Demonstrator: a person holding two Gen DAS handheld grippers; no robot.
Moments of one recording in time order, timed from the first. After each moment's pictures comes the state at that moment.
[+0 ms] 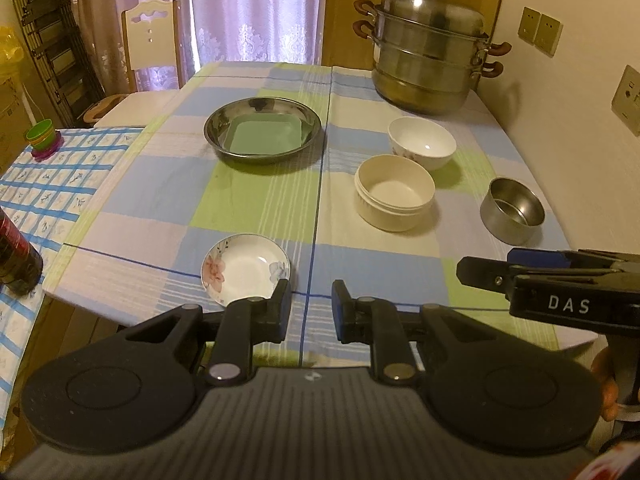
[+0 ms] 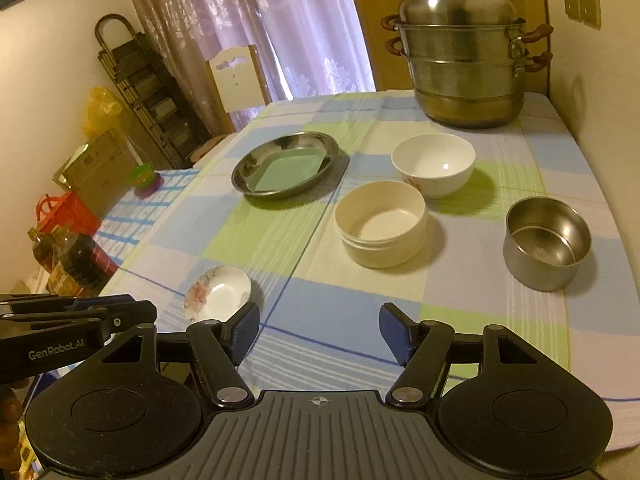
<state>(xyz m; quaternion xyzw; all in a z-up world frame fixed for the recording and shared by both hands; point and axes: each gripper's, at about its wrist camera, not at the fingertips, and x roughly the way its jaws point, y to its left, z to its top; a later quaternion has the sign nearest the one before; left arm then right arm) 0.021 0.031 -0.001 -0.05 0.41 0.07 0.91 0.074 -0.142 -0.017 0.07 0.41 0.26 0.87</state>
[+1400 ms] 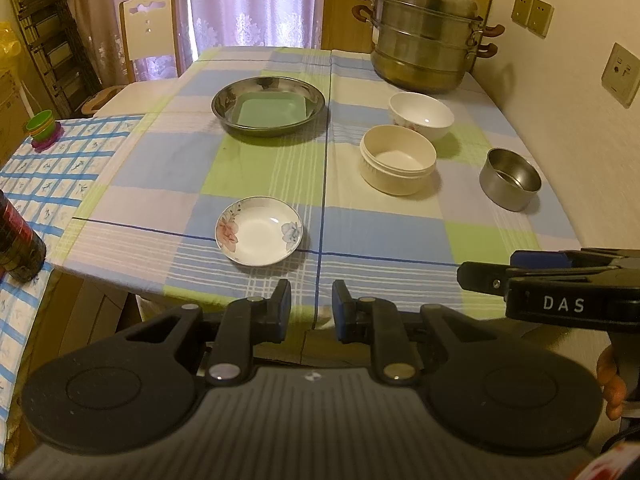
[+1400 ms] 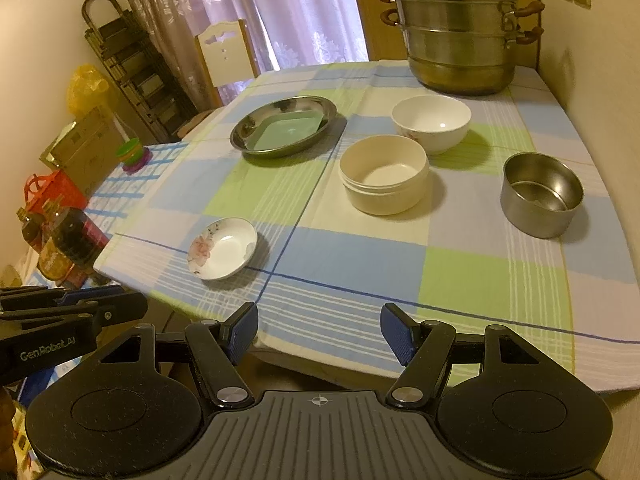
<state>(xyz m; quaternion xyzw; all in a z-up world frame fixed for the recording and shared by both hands) -0.013 0.037 -0.015 -0.05 0.43 0.06 0.90 0.033 -0.127 -0.029 0.05 0.44 0.24 0.86</state>
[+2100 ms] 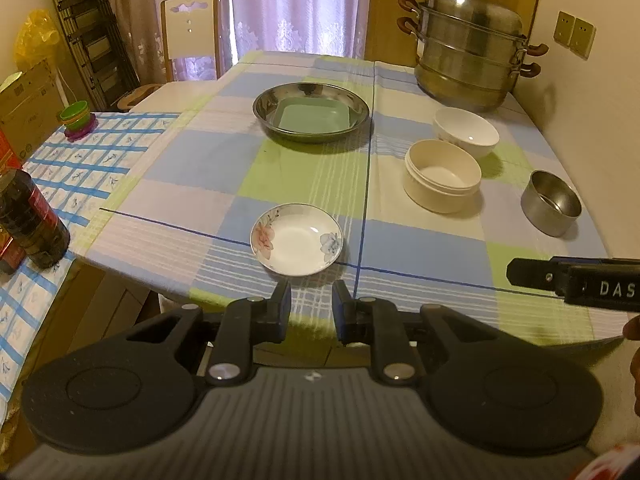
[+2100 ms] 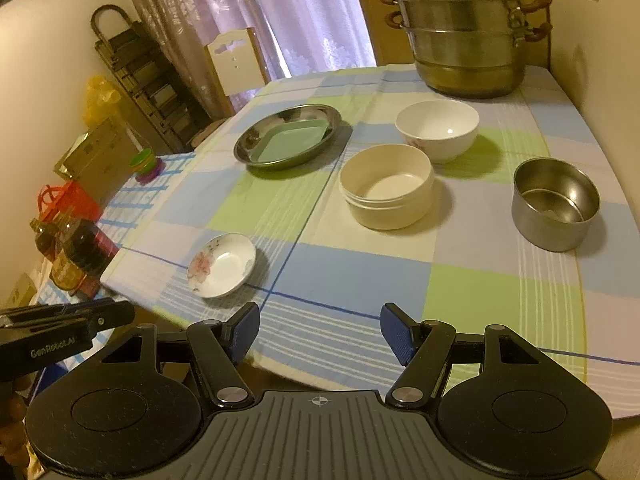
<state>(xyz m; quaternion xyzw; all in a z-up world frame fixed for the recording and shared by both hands) -0.008 0.055 -0.029 -0.06 0.41 0.12 0.90 0.058 -0.139 -0.038 0.08 0.44 0.26 0.86</state>
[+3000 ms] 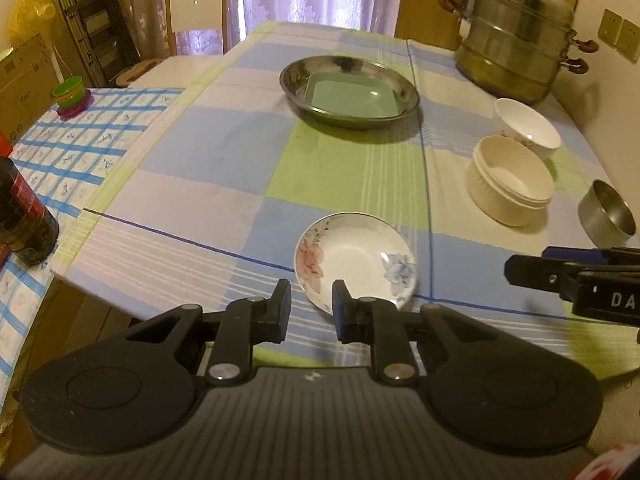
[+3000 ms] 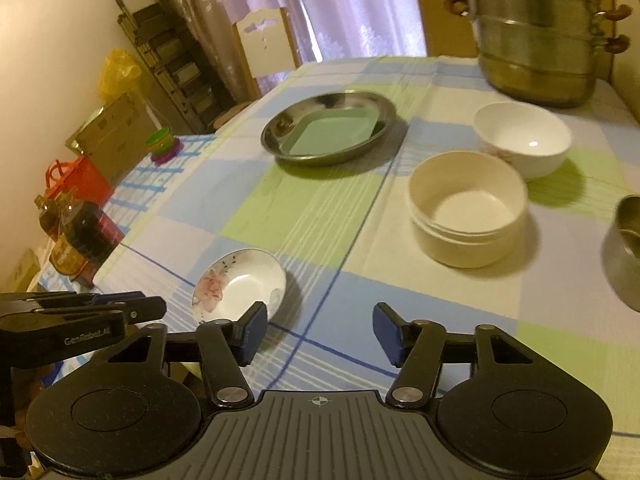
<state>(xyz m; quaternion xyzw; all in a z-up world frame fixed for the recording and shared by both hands) 0.060 0.137 -0.086 -0.08 0.44 0.12 0.89 0.118 -0.054 -0.078 0.04 0.44 0.30 0.84</state>
